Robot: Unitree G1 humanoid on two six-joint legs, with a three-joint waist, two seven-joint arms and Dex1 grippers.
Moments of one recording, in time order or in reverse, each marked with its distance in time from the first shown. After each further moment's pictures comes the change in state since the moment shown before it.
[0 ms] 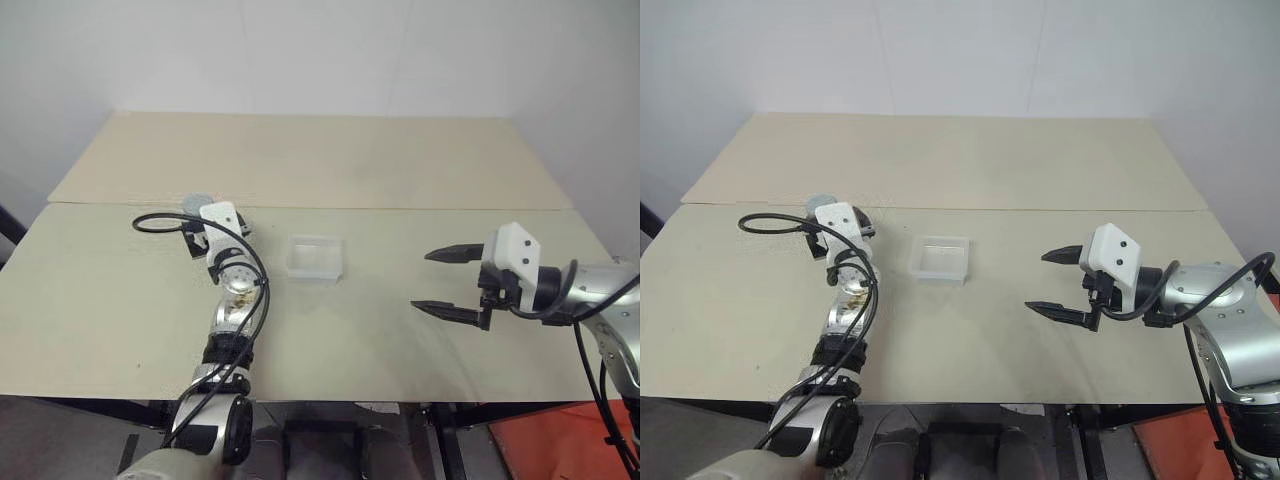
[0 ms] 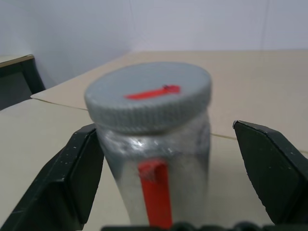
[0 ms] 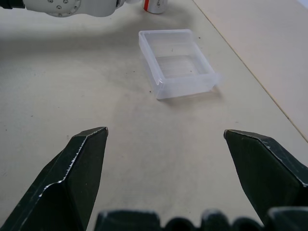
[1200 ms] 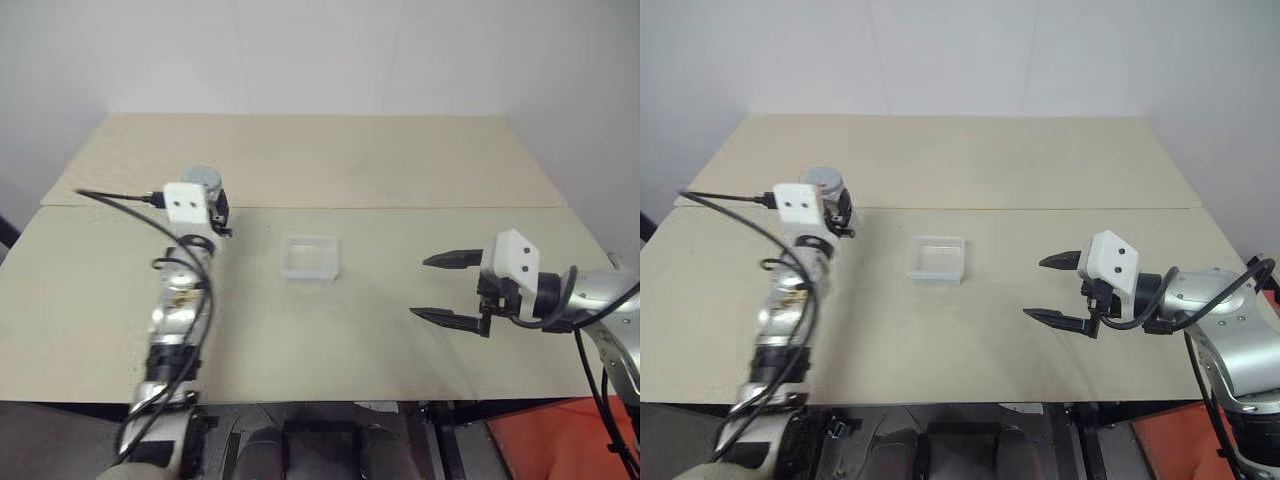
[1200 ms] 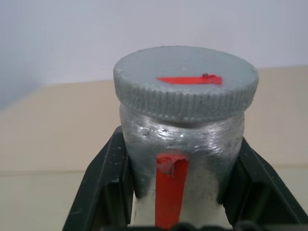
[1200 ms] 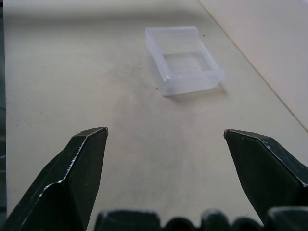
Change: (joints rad) left arm 0.176 0.367 -0.017 -0.477 -0.410 0.301 -0.808; right arm 0.035 0.003 -0.008 -0.041 0.011 0.002 -0.010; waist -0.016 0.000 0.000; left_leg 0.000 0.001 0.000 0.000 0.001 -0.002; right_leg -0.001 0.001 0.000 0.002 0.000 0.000
